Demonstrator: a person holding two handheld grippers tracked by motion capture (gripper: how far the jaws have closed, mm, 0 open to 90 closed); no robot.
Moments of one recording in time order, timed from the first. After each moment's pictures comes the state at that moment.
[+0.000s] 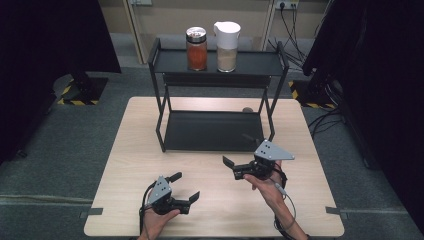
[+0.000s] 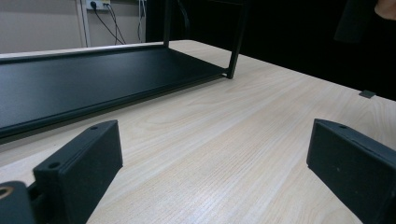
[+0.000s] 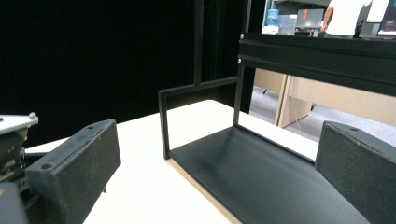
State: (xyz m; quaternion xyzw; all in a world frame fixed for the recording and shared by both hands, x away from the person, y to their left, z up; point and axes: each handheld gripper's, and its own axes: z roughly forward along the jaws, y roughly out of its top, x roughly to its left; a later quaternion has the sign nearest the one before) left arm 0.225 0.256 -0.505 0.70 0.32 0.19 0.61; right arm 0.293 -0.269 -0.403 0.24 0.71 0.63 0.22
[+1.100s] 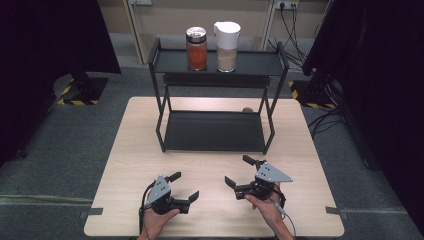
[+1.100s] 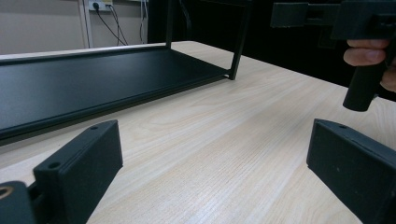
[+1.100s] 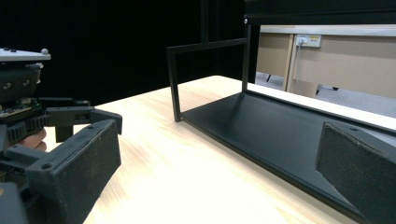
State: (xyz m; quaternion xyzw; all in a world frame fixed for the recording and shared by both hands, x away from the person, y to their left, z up) left arm 0.225 0.257 -0.505 0.70 0.32 0.19 0.61; right arm 0.266 -0.279 -0.465 0.26 0.71 0.63 0.20
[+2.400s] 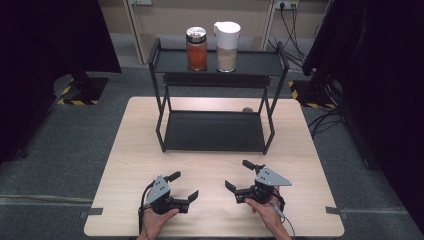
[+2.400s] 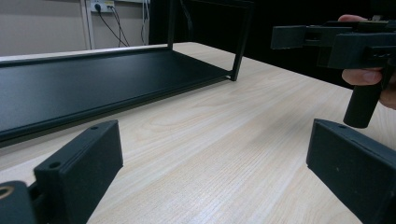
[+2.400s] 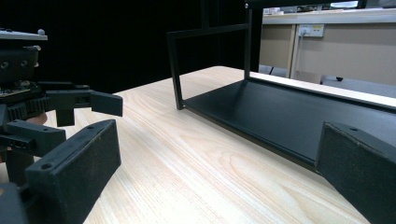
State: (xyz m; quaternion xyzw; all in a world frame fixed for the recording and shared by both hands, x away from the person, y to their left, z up) left arm 0.224 0.258 -0.505 0.69 0.33 0.19 0.61; right arm 0.265 -0.282 -0.480 0.27 0.71 0.62 0.19
